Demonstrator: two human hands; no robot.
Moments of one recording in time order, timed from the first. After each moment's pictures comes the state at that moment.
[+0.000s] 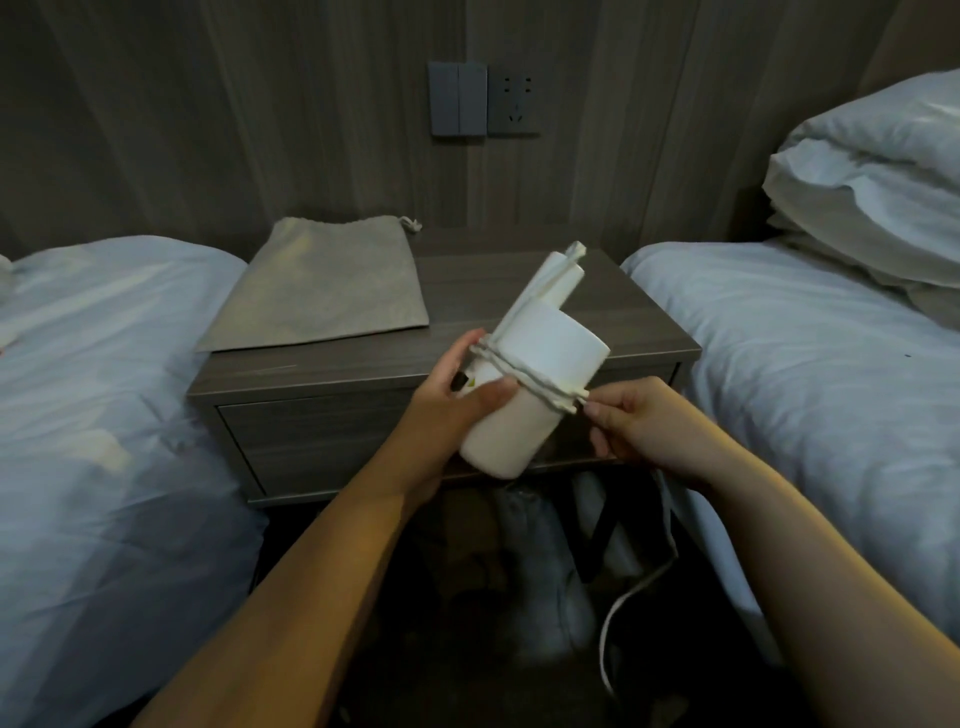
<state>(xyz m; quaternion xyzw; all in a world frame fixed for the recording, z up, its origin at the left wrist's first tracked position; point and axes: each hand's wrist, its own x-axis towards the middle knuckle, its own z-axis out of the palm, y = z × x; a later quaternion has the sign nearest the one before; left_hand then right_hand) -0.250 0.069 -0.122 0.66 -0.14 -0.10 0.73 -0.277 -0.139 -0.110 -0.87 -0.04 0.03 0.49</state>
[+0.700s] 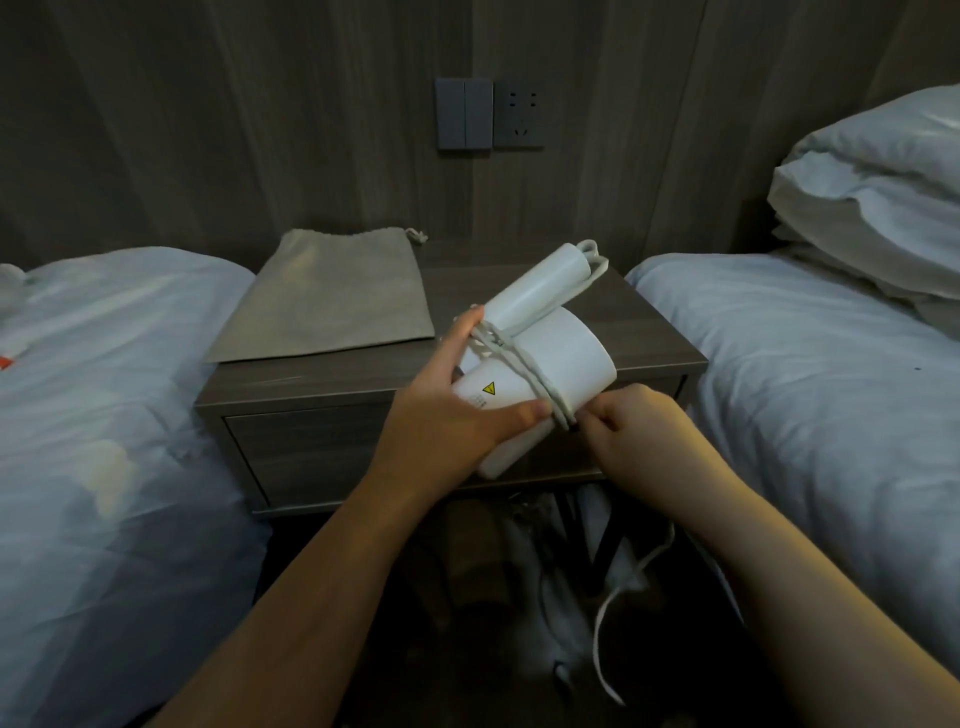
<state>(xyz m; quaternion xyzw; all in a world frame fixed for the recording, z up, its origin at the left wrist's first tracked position) -0.265 0.071 -0.098 0.80 -0.16 0.08 0.57 -0.297 -0.105 -0.088 -0.96 -0.03 -0.10 0.25</state>
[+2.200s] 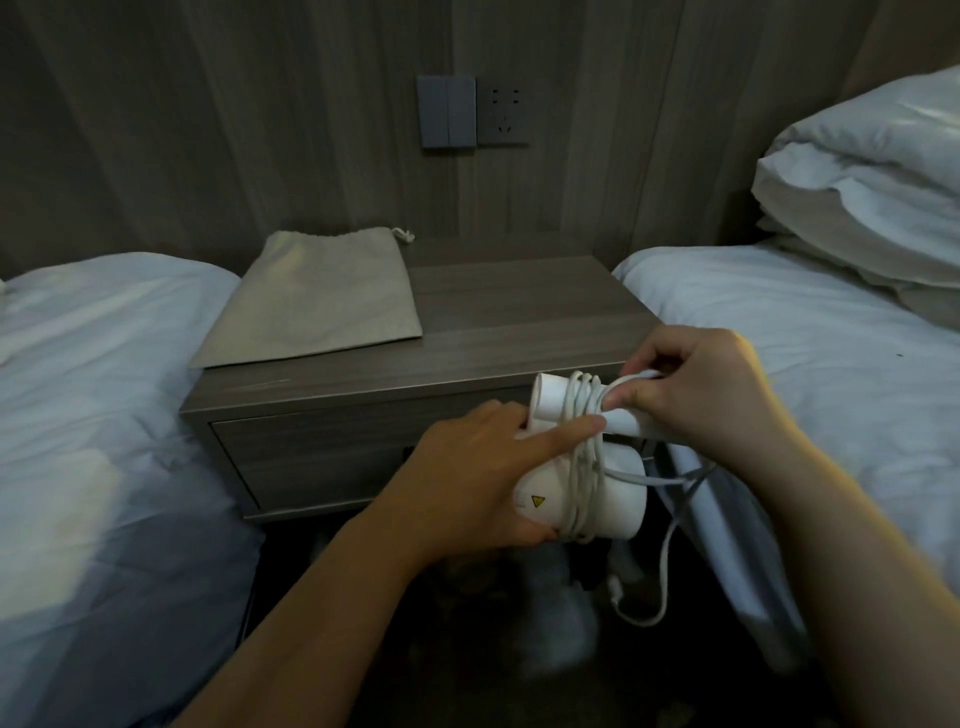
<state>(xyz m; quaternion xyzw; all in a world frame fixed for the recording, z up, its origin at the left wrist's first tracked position) -0.278 0.064 -0.115 0.89 -0.43 0.13 0.07 -0.297 -0.144 -0.065 -0.91 0.00 -0.24 0.33</state>
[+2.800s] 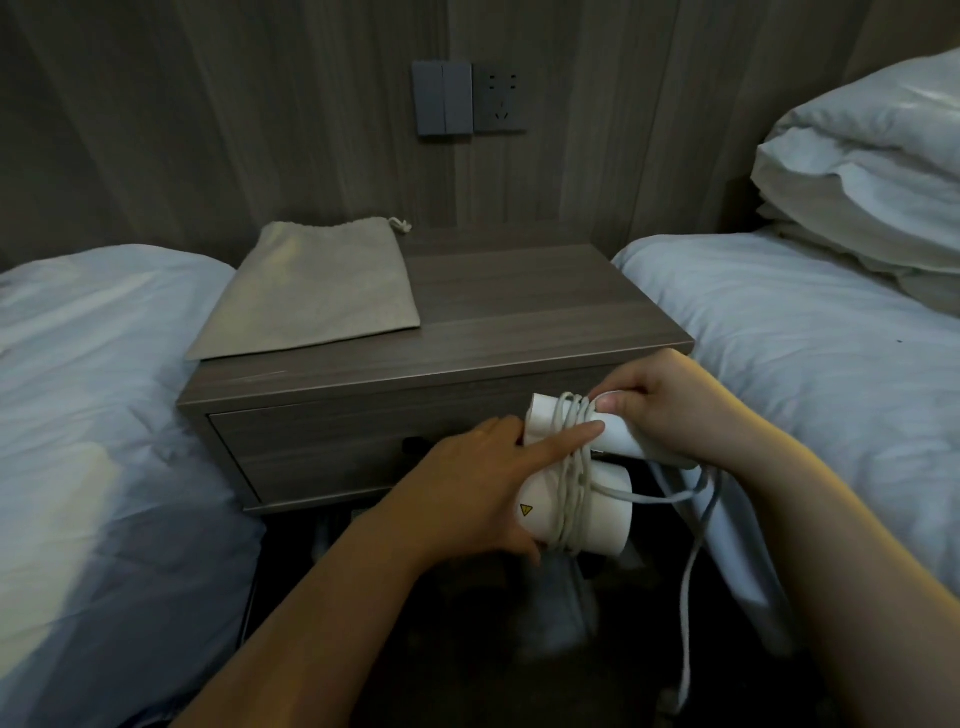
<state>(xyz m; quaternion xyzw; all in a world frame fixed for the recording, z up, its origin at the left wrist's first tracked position) -0.275 0.060 -0.135 0.90 -0.43 0.02 0.09 -0.283 -0.149 -0.086 -0.95 -0.07 -0.06 0.28</state>
